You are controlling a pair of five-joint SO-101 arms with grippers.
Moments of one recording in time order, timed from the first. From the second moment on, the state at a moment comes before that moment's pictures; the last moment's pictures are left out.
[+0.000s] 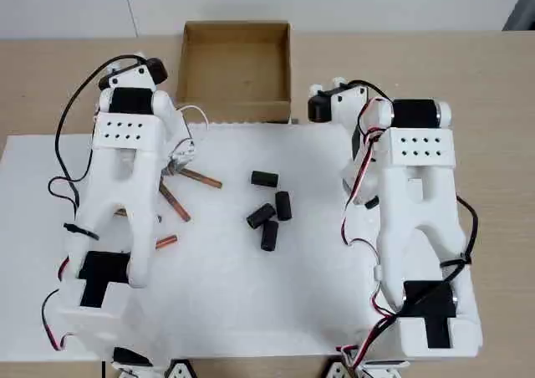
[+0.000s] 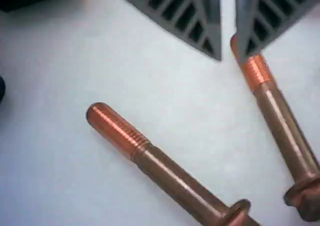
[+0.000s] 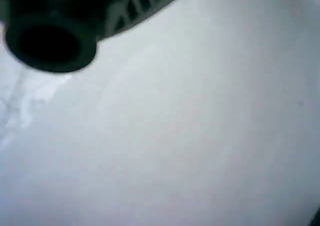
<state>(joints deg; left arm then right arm) 0.4 12.0 -10.2 93.7 32.5 -3.3 -1.0 -2.8 97.2 29.8</state>
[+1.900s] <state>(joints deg) -6.9 26.7 -12.4 93.1 32.7 -3.3 -1.3 1.8 97.2 26.1</state>
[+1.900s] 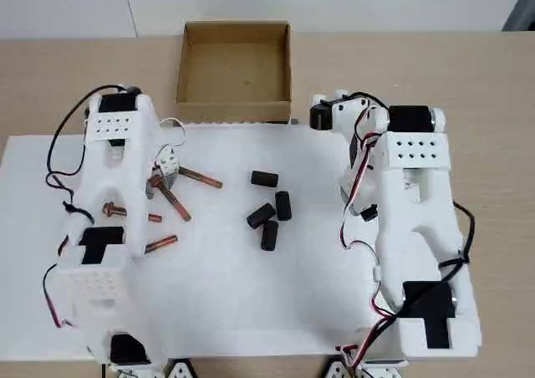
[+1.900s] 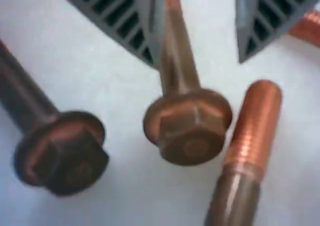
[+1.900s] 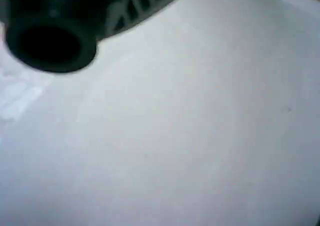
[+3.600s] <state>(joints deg) -0.4 9.2 -26.2 99.1 28.4 -3.3 -18.6 1.8 97.5 26.1</state>
